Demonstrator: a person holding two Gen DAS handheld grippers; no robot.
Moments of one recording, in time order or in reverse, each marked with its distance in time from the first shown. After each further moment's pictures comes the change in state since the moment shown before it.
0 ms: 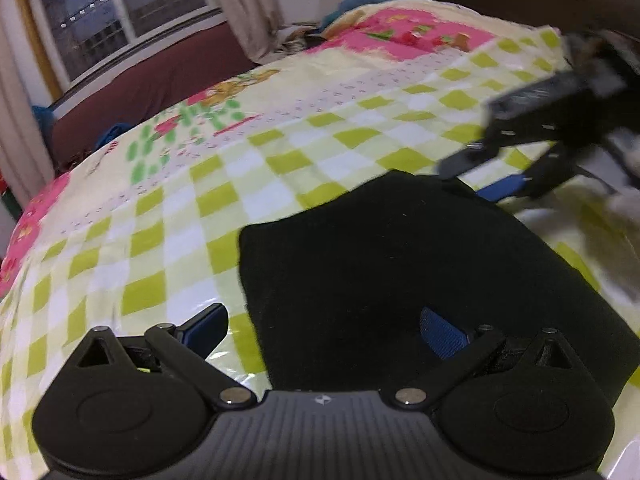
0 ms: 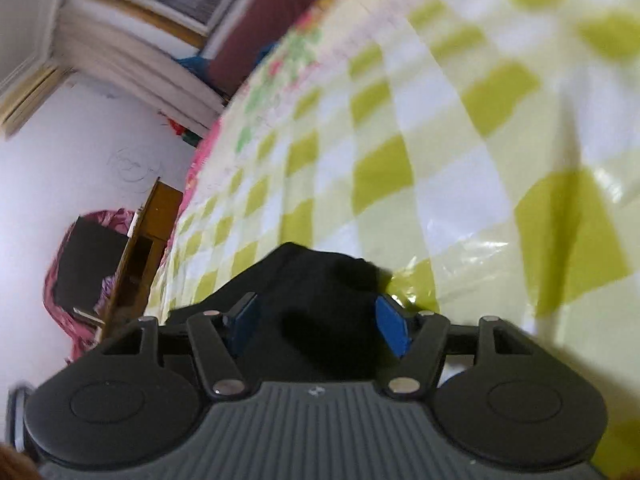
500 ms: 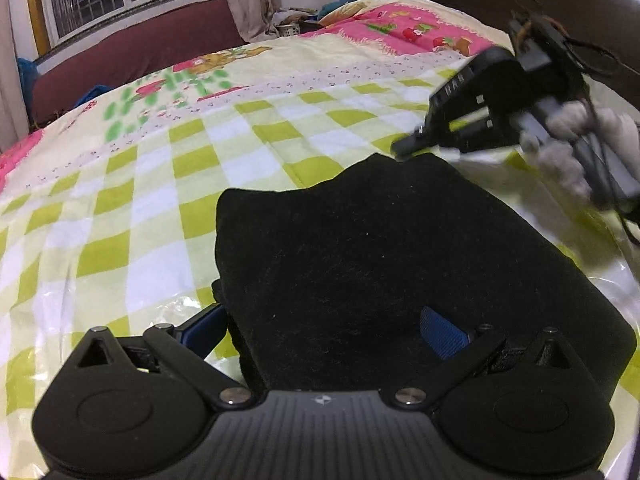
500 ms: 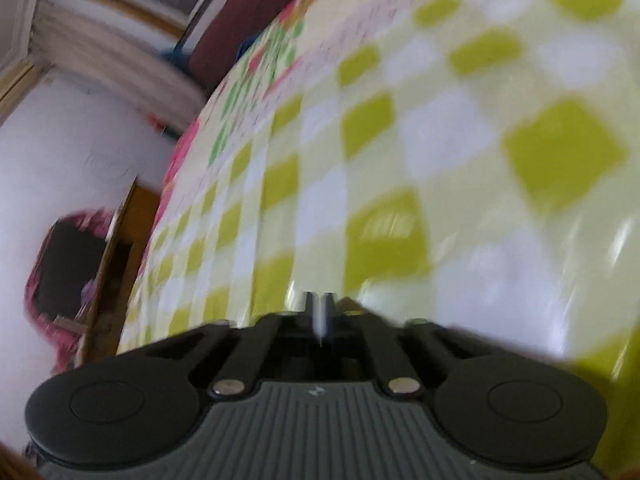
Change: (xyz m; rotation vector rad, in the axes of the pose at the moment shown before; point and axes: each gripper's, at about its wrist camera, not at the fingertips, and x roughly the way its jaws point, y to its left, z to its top) left arm 0.023 0.019 -0.017 -0.122 0.024 -0.115; right arm 0.024 0.005 0.060 -0.028 -0.079 -0.121
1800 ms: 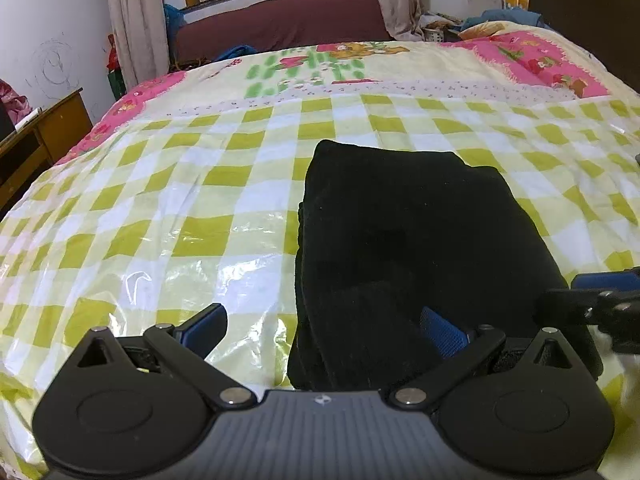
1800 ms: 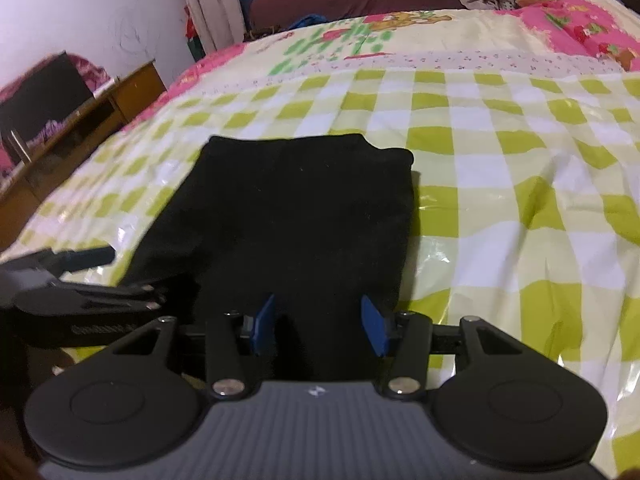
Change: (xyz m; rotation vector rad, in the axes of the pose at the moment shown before) left arm -0.069 -0.050 -0.029 -0.304 0.017 0.356; right arm -0.118 0.091 -0.186 -0.529 0.045 -0.203
